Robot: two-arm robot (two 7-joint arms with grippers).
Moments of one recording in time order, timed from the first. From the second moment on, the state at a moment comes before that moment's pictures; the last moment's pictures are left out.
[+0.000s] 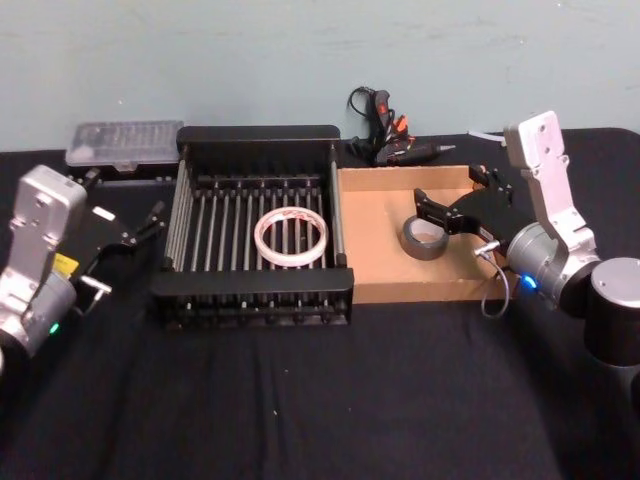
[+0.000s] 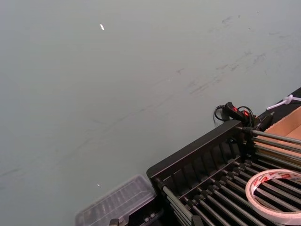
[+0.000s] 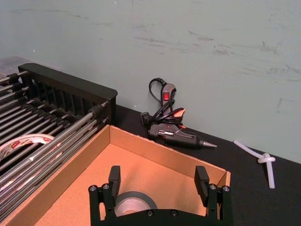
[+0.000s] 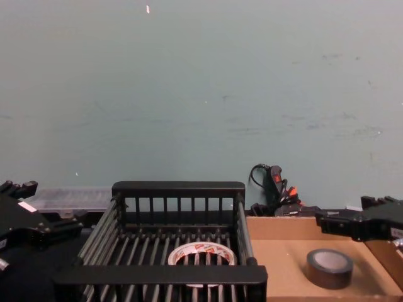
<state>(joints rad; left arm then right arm) -0.20 0.60 0.45 -1.41 -0.25 -0.12 0.03 0.29 0.26 -0.24 -1.31 0.13 0.14 0.25</state>
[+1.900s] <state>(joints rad) -0.20 0.60 0.45 -1.41 -0.25 -0.12 0.03 0.29 0.26 -0.24 -1.31 0.13 0.14 0.26</state>
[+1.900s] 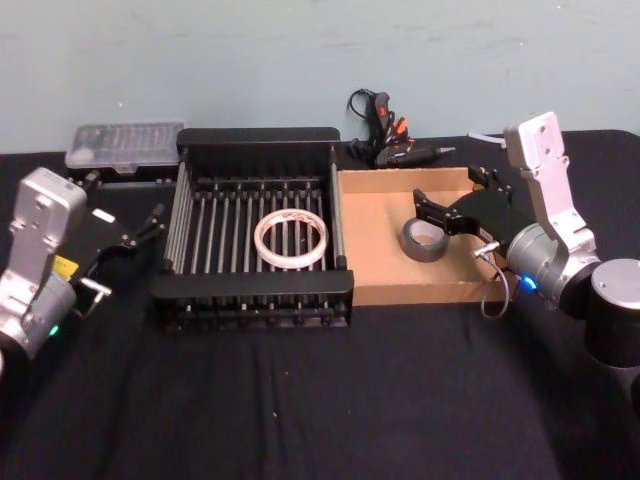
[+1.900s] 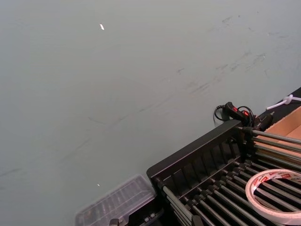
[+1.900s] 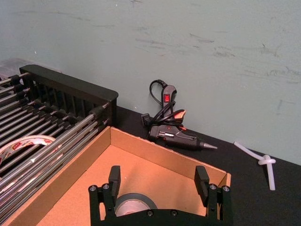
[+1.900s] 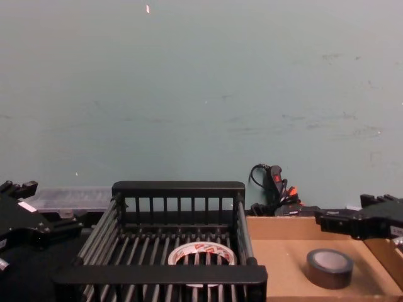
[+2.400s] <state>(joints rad) -0.20 0.60 0.45 -1.41 -0.25 -0.12 0.03 0.29 0.26 -0.24 -1.31 0.13 0.14 0.26</state>
